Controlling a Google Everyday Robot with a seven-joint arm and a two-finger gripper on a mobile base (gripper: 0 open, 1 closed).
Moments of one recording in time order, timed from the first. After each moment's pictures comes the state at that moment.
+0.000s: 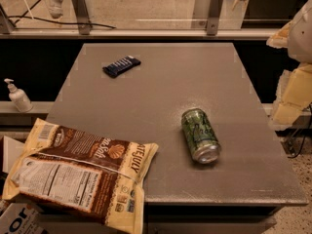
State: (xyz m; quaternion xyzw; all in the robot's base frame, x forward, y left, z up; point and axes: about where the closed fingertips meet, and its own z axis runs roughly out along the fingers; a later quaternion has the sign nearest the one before) arm 0.438 -0.217 0.976 -0.60 0.78 -0.03 0.16
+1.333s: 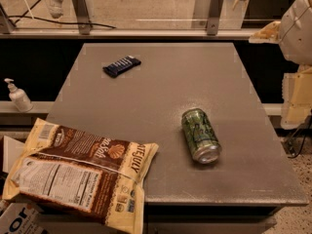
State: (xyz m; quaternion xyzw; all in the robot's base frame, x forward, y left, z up) arm 0.446 -0.213 0.974 -0.72 0.67 -0.07 0.14
